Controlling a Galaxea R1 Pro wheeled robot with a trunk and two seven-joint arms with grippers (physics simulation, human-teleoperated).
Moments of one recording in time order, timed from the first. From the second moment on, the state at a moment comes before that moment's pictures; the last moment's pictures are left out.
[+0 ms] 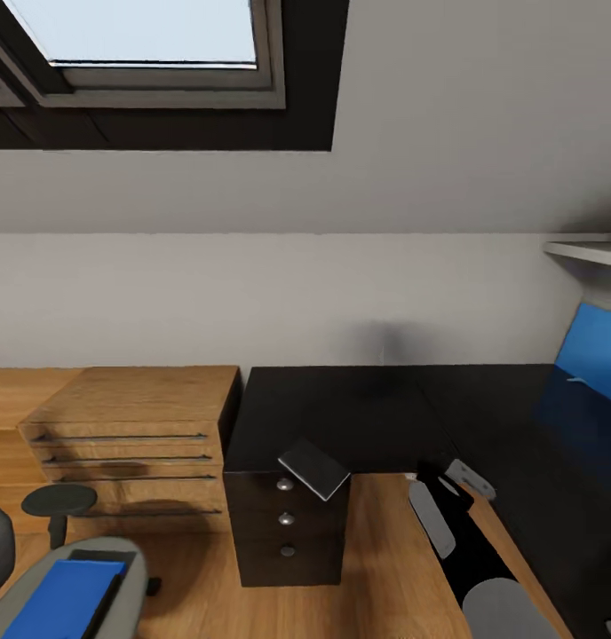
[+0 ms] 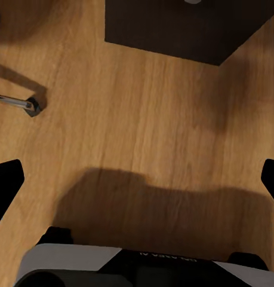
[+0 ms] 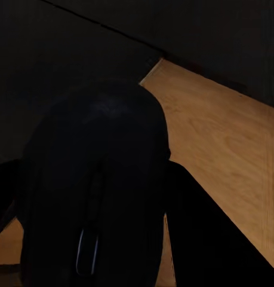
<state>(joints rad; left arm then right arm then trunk) 0.13 -0.04 -0.23 -0.95 0.35 0.11 0.22 -0.55 0.04 0.03 -0.88 -0.60 0.10 -0.78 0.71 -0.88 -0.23</state>
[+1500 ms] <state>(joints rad) 0.13 -0.05 -0.23 -0.91 0.35 -0.03 0.22 -0.55 0.03 -0.12 -0.80 -0.59 0.00 -0.77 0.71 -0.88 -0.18</state>
